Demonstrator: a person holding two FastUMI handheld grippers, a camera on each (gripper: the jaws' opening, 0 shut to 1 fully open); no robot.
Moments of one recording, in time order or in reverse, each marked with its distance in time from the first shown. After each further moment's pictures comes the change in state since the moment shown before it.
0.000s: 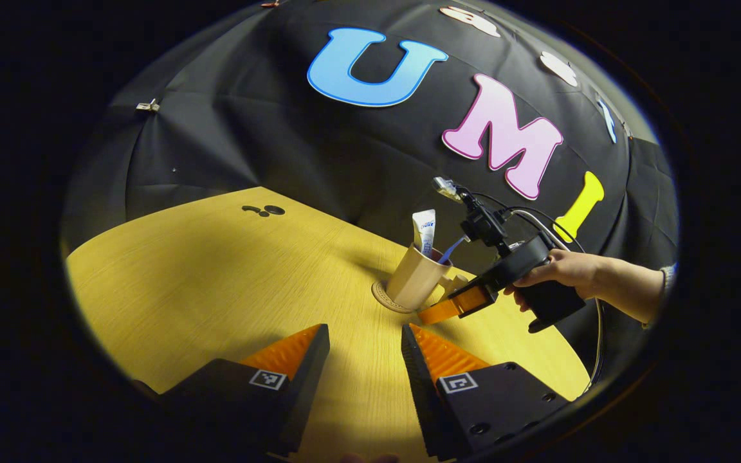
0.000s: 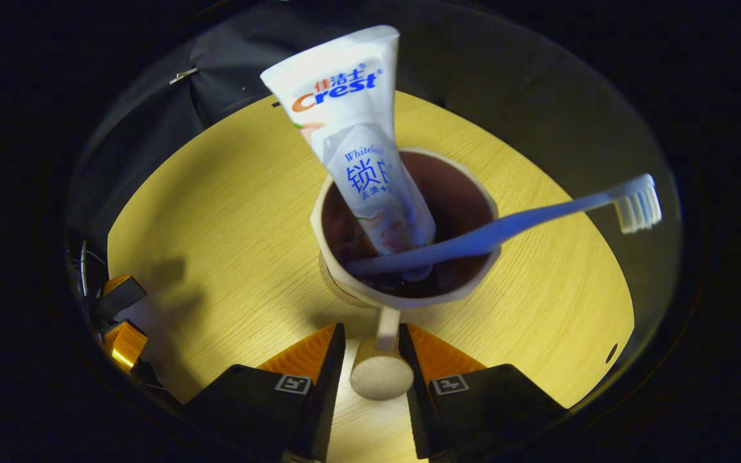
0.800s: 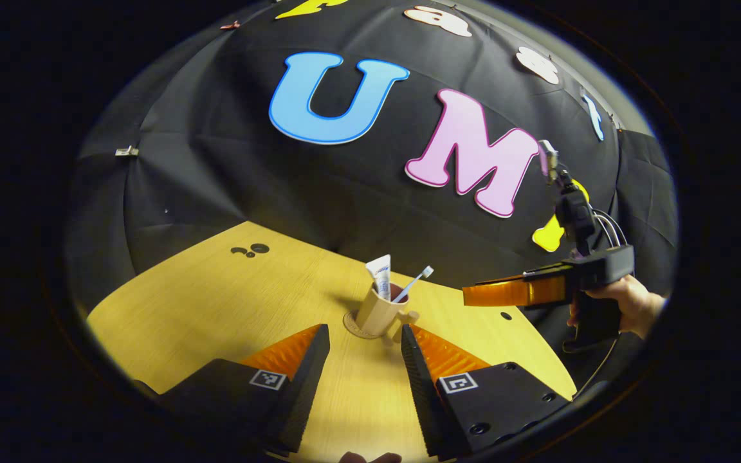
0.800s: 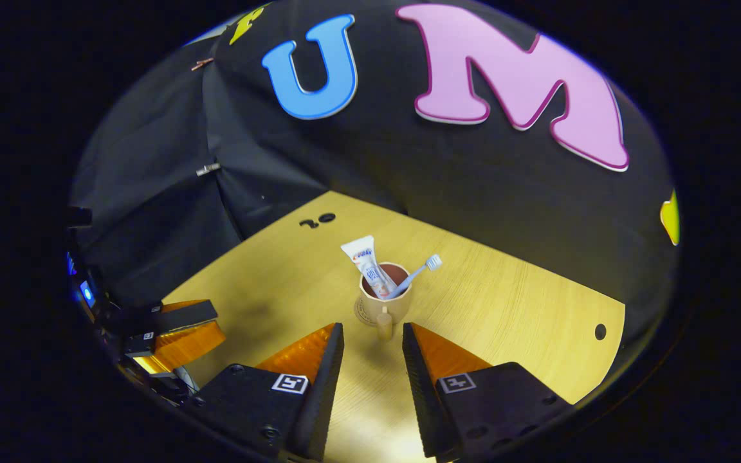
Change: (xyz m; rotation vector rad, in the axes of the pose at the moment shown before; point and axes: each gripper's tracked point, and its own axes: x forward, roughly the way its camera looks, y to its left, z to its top) left arm -0.053 -0.083 0.088 0.080 -0.021 -0.009; right arm -0.233 0.013 0.023 0.149 -0.518 0.002
